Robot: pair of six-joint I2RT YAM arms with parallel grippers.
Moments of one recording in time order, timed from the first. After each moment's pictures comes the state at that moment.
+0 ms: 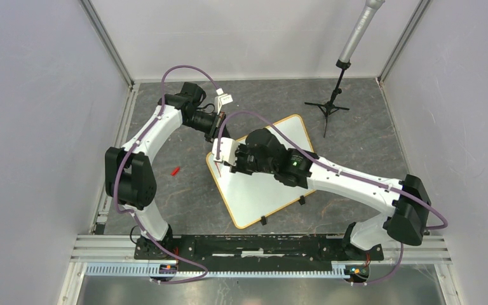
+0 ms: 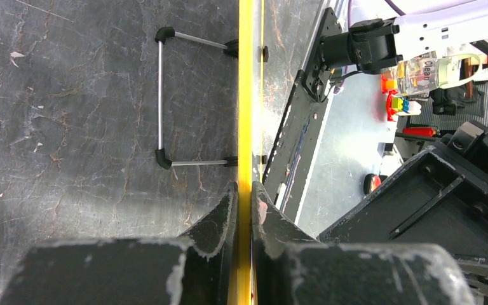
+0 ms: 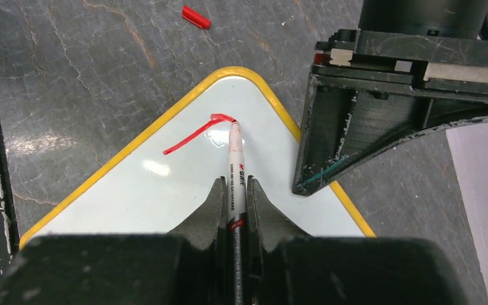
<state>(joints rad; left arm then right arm) -0.29 1.75 1.50 -1.00 1.05 0.27 1.06 1.46 1.22 -0.25 -0.05 -0.47</state>
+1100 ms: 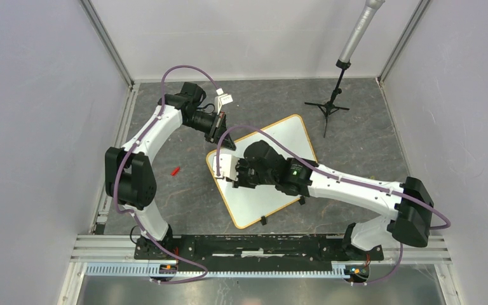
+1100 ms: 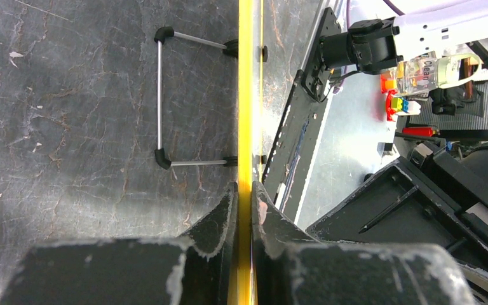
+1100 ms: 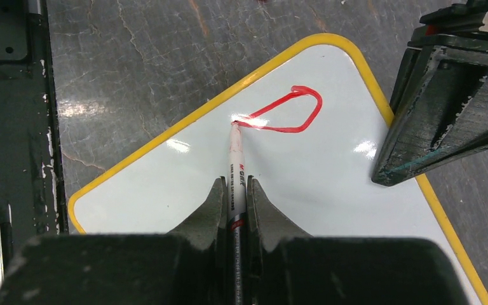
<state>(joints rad) -0.29 1.75 1.50 -1.00 1.05 0.27 1.11 1.42 1.15 -0.30 -0.08 -0.47</state>
